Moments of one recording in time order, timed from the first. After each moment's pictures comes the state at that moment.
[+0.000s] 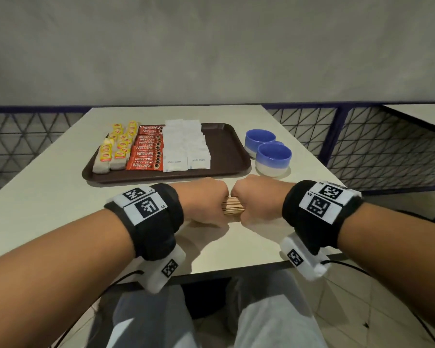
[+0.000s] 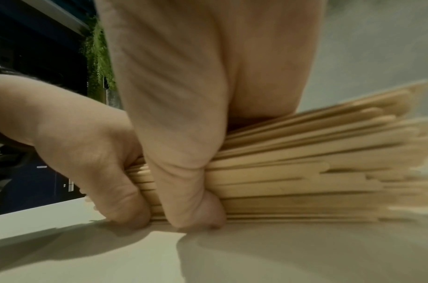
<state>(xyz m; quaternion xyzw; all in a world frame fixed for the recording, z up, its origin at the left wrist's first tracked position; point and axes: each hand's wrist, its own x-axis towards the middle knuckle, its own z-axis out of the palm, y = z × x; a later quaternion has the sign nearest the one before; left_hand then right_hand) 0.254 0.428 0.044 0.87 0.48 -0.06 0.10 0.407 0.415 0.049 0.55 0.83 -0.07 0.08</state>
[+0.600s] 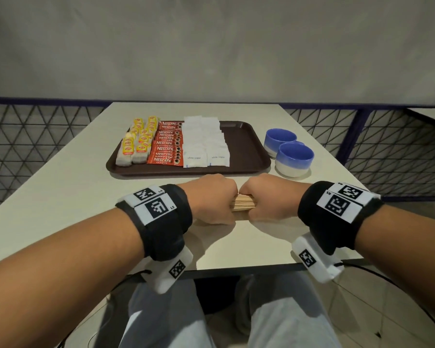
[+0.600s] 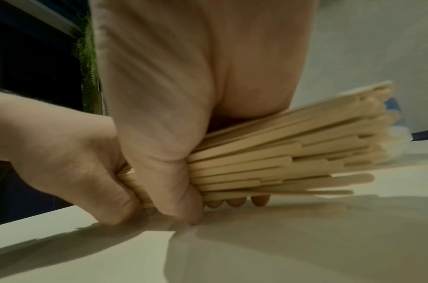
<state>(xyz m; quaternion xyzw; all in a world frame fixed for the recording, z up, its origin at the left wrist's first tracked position) 0.228 0.423 0.043 0.88 0.47 -0.05 0.07 0.390 0.421 0.048 0.52 0.84 -0.13 0.05</state>
